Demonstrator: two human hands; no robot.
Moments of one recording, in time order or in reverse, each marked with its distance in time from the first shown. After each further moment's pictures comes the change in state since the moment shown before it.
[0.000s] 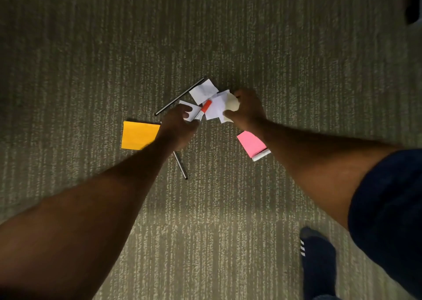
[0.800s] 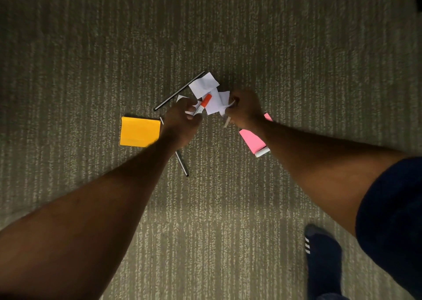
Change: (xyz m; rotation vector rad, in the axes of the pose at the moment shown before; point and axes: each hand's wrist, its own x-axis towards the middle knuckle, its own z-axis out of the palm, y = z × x) left_hand 0.001 -0.004 0.015 -0.195 0.076 0.132; right_hand -0.004 0.002 0.014 0.138 -0.016 -0.071
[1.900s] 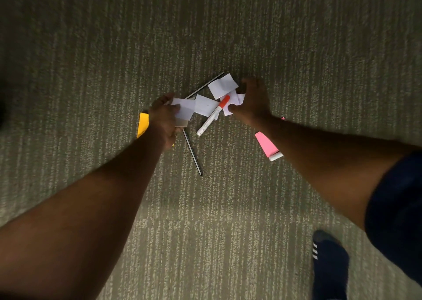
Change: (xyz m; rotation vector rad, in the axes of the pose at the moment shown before) left_hand 0.007 -0.016 -0.065 -0.814 0.117 -0.570; right_hand 0.013 -0.029 0.018 -0.122 0.064 -0.008
